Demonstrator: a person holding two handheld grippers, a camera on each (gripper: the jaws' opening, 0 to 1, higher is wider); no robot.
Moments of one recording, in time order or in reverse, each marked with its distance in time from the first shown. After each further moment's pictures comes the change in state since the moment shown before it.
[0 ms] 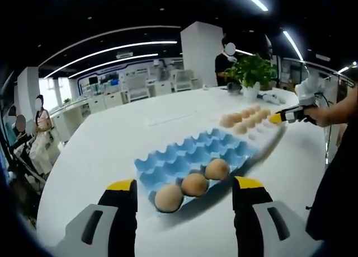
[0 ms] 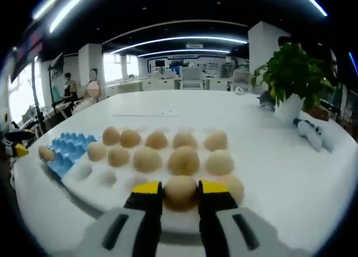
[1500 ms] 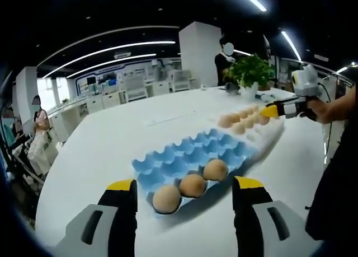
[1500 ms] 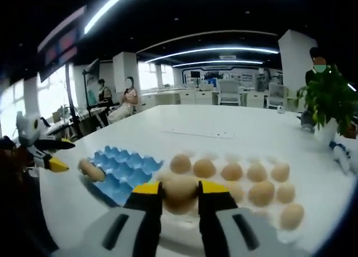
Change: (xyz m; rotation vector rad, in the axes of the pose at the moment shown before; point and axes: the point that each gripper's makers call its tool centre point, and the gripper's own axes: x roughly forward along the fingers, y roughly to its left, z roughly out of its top) left arm 0.002 -0.003 0.000 -0.002 0.002 -0.018; right arm -0.008 0.132 0.047 -0.065 -0.094 0.307
